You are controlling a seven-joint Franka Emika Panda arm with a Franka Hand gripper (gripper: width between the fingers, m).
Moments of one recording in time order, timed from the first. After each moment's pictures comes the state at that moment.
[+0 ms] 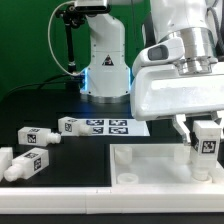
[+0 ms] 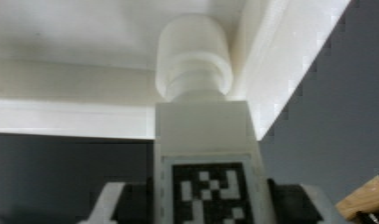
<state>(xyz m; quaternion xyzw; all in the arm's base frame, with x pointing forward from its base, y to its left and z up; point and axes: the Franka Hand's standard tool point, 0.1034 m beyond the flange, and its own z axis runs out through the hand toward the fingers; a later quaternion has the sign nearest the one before) 0.631 0.114 0.079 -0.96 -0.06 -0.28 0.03</state>
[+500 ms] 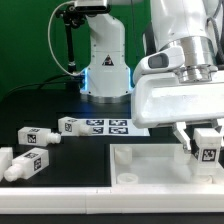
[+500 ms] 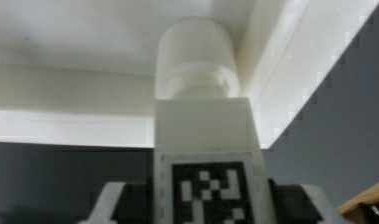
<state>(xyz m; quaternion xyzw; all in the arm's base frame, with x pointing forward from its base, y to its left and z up) 0.634 0.113 0.072 -0.95 -0.06 -0.30 0.03</state>
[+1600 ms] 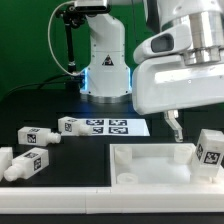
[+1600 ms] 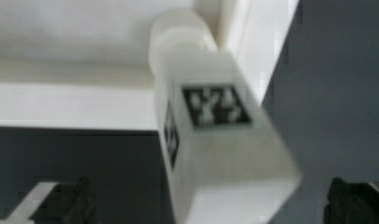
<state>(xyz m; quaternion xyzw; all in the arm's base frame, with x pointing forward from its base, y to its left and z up) 0.656 0.118 0.099 -0.99 -0.04 -0.11 0.07</state>
